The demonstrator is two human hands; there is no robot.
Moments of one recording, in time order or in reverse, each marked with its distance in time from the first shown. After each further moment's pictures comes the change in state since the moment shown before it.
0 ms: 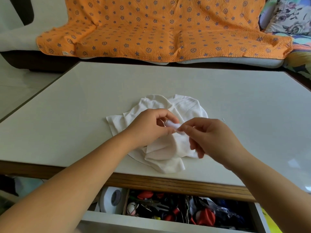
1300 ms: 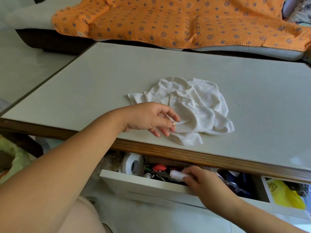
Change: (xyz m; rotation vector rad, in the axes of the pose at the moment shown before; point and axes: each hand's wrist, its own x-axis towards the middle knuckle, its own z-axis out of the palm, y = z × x) left_hand -0.058 -0.017 -0.045 -0.175 -0.418 -0.216; right_hand -0.092 0.063 0.088 -0.385 -0.334 0.192
